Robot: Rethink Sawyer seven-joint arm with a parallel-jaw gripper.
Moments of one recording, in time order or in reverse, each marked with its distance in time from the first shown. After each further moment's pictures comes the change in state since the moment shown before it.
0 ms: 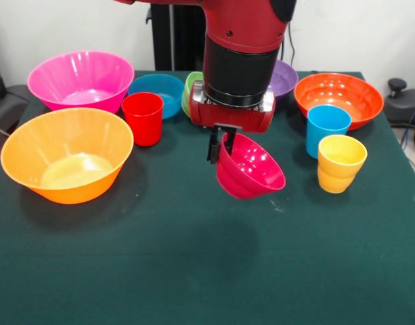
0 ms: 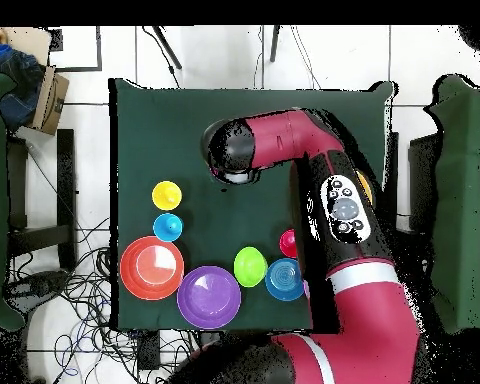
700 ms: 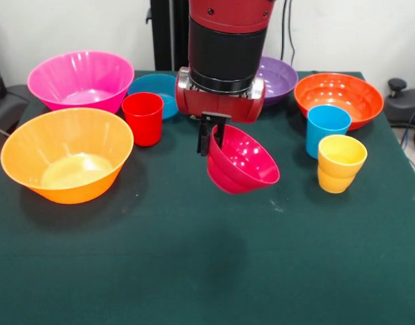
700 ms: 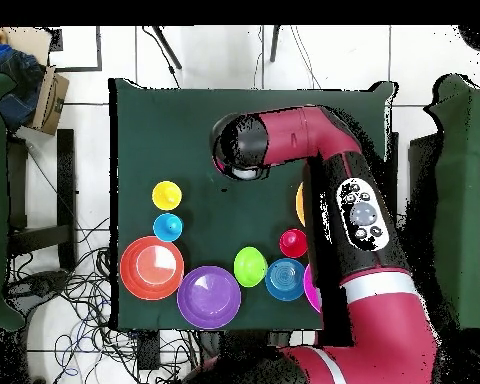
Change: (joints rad) arm -0.027 -0.036 0.004 0.004 0.034 0.000 0.000
